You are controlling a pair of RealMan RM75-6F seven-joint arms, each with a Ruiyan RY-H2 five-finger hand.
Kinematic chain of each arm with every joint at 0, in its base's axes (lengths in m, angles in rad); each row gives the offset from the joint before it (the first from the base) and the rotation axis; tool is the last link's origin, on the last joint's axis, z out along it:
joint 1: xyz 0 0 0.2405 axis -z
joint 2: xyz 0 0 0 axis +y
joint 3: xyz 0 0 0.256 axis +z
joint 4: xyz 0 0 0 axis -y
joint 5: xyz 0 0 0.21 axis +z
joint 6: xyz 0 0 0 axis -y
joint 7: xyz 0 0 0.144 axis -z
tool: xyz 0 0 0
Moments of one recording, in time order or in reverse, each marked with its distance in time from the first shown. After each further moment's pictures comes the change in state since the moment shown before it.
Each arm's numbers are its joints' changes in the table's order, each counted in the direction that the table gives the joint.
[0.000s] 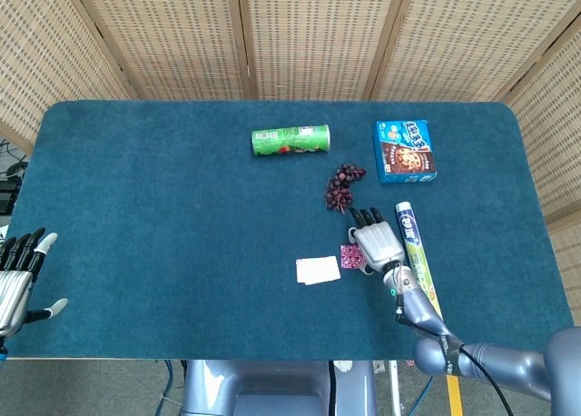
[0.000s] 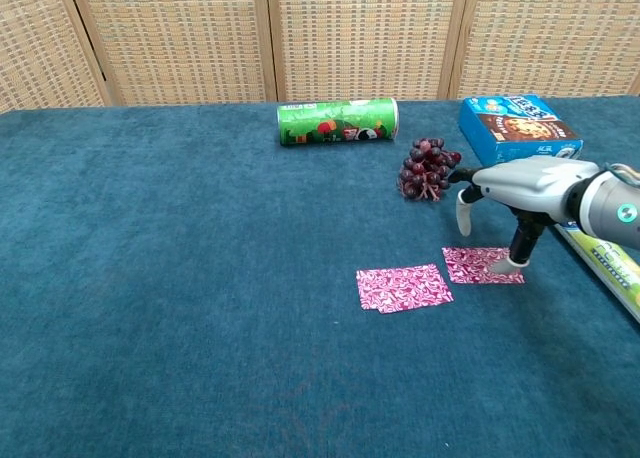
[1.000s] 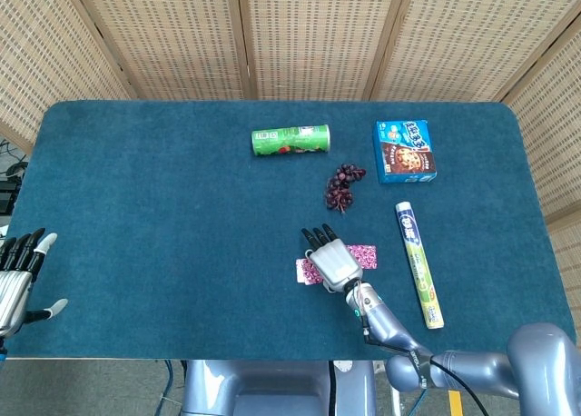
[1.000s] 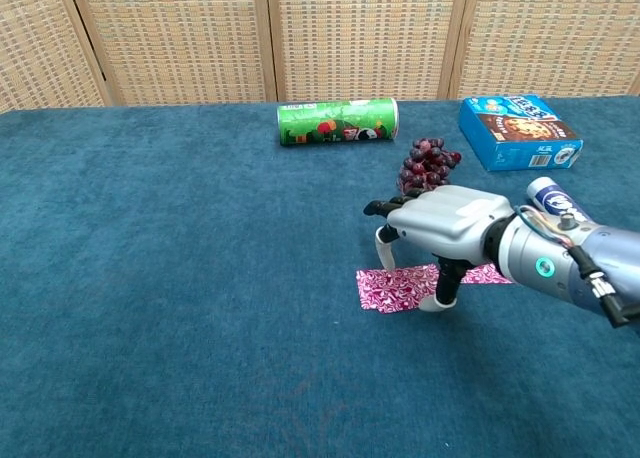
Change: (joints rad) left arm 0.000 0.004 0.002 -0.001 0.003 0.004 0.015; right arm -0.050 -0.137 -0.024 0.030 -0.111 -0.030 0.134
